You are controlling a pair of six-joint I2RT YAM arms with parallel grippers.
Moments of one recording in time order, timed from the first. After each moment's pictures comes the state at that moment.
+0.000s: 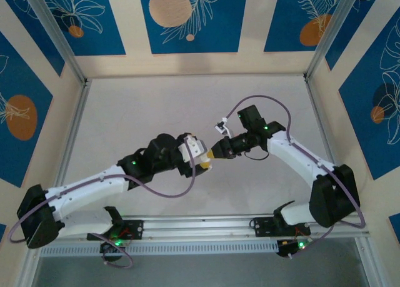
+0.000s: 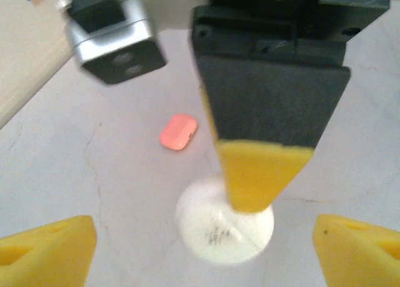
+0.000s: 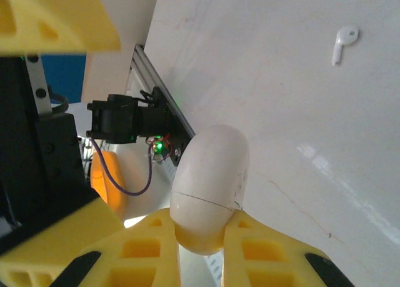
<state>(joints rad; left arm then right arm) -0.93 1.12 0.80 -0.13 0.08 0.28 0.45 1.35 0.99 -0.70 -0.97 0.24</state>
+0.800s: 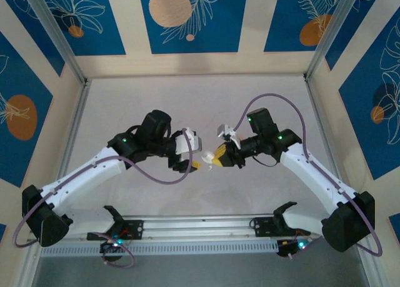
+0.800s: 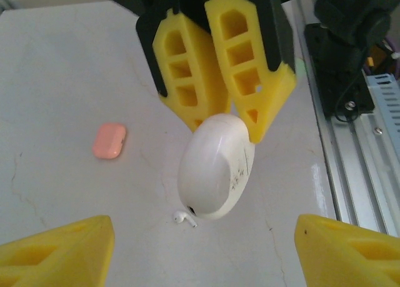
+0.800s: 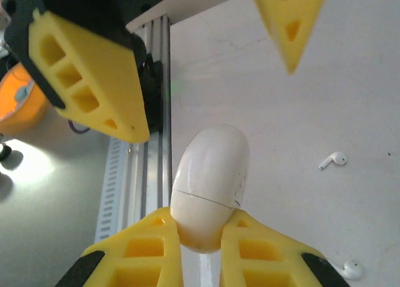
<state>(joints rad) -0.78 1.22 1.11 -0.59 0.54 0.58 0.47 1.15 0.97 -0.76 -0.97 -0.47</state>
